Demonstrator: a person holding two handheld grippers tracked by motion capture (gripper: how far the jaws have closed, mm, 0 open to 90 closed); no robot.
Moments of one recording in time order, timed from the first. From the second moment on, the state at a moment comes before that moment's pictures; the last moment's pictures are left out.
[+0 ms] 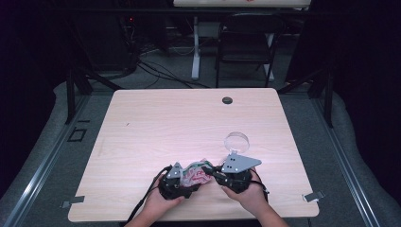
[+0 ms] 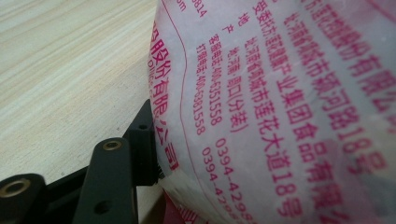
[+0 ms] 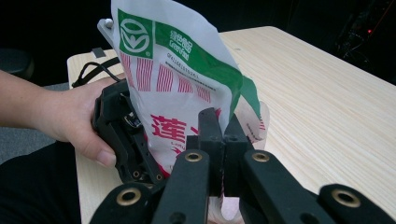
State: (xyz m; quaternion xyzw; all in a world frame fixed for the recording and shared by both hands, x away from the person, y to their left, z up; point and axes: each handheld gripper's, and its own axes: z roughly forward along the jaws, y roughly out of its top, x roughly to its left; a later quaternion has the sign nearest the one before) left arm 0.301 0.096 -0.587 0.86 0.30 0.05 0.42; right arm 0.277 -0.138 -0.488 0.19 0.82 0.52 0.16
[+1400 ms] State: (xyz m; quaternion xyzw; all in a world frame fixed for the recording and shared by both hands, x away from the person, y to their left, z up) left arm 0.298 0.096 -0.584 0.85 0.28 0.09 0.43; right arm 0.283 -0.147 -0.488 0.21 0.81 0.53 0.15
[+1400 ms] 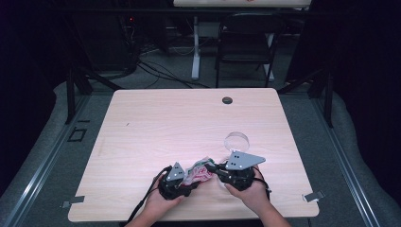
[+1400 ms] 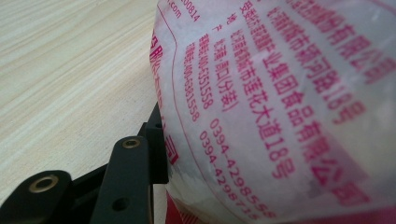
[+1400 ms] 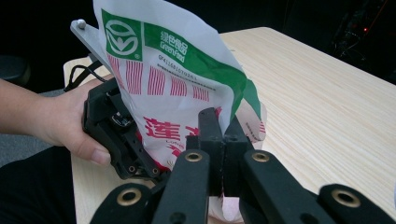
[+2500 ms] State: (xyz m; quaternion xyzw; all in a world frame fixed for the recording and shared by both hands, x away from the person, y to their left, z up) left arm 0.296 0.098 -0.574 0.85 0.28 0.15 0.42; right arm 0.287 -0.154 -0.487 0.21 0.80 0.54 0.16
